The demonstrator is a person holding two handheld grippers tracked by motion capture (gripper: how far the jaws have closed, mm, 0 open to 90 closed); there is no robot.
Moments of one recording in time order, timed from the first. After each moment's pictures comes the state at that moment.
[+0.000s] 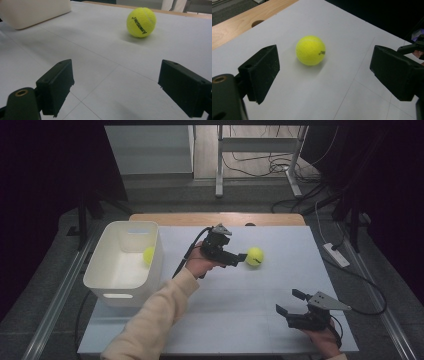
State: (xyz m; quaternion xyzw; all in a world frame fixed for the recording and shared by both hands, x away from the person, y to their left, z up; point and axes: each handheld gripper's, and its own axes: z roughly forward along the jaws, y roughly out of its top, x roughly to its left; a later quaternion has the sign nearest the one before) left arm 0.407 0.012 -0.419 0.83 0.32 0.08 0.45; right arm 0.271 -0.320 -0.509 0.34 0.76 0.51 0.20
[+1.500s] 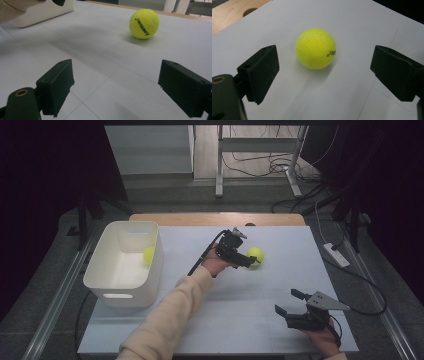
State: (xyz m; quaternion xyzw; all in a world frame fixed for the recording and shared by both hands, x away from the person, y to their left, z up) left arm 0.437 -0.034 -0.453 0.85 0.33 0.08 0.40; right arm 0.272 -0.317 -0.508 0.33 0.77 0.51 0.20
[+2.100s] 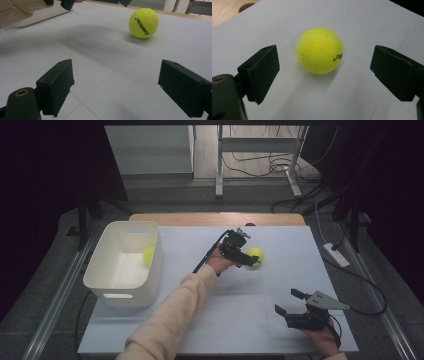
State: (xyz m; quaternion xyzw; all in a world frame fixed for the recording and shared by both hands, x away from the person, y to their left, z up) left arm 0.451 -0.047 -0.466 0.86 0.33 0.08 0.39; right arm 0.272 -0.317 -0.509 0.33 0.77 0.51 0.20
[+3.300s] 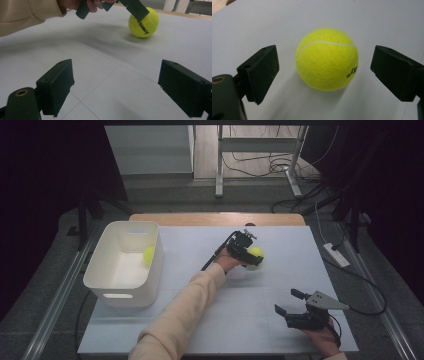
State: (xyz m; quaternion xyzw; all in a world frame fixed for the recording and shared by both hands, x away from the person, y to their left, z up) left arm 0.474 -0.072 -0.490 0.86 0.34 0.07 0.37; right arm 0.273 -0.318 -0.509 0.33 0.77 0.51 0.20
